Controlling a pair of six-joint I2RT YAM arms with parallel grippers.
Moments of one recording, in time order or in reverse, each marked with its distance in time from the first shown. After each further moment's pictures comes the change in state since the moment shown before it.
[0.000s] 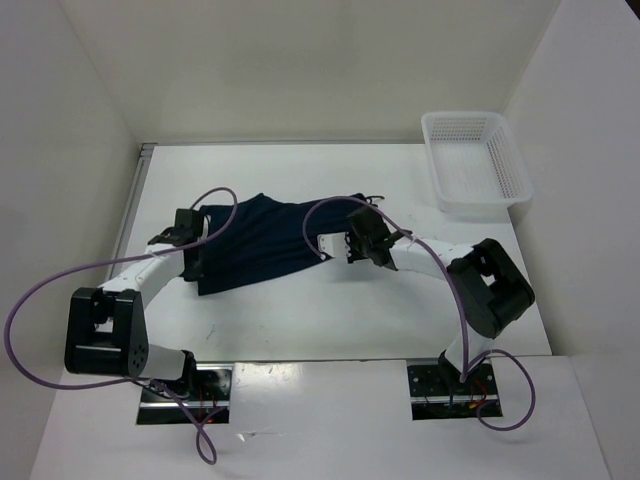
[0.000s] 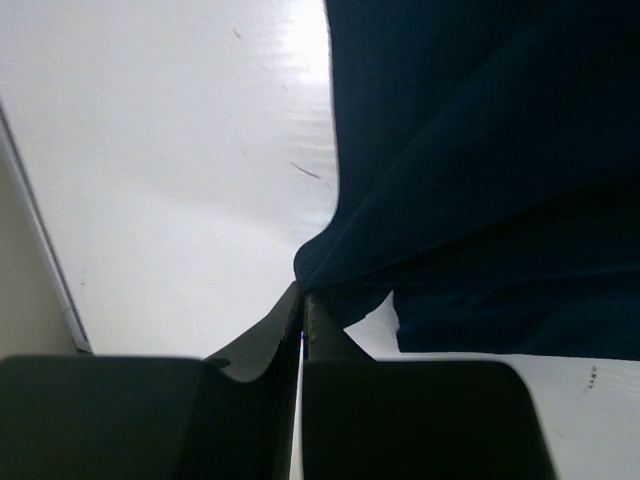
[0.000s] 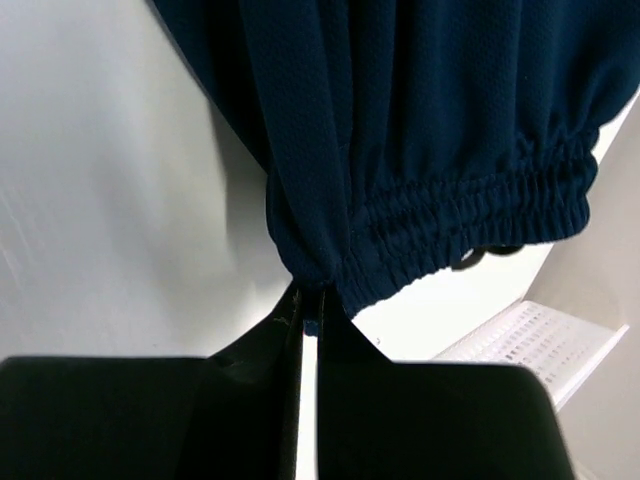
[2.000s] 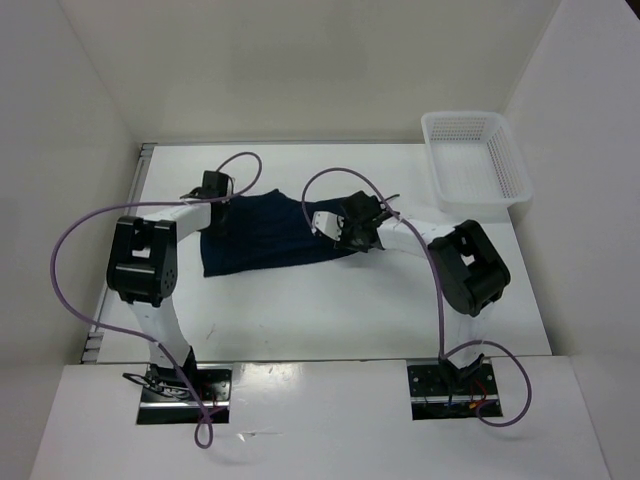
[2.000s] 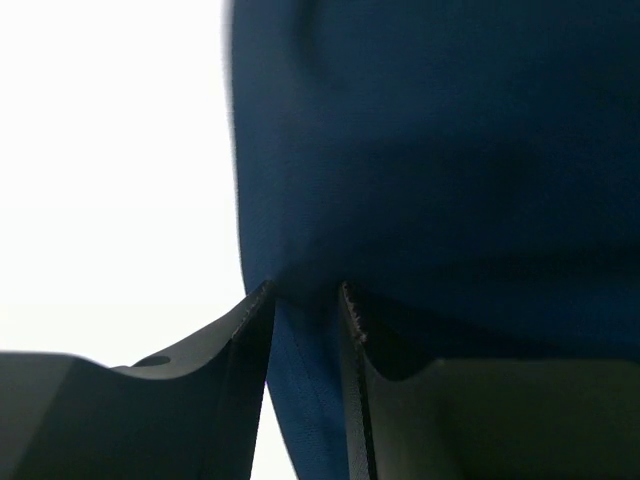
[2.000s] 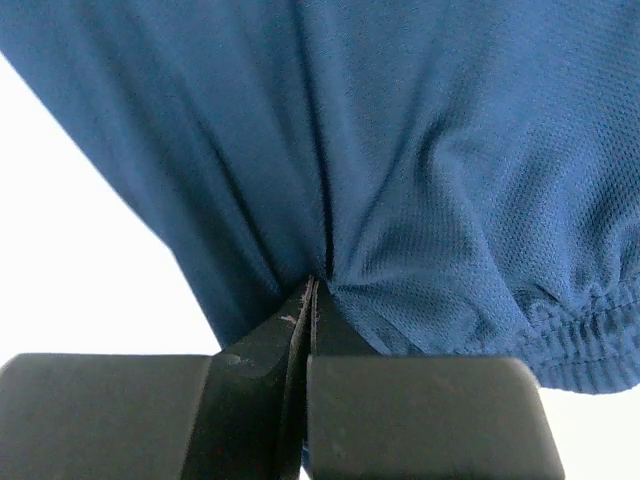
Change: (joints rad) left arm -0.059 0.496 0.426 0.132 0.042 0.005; right arm -0.040 0.187 0.229 -0.151 -0.147 0.360
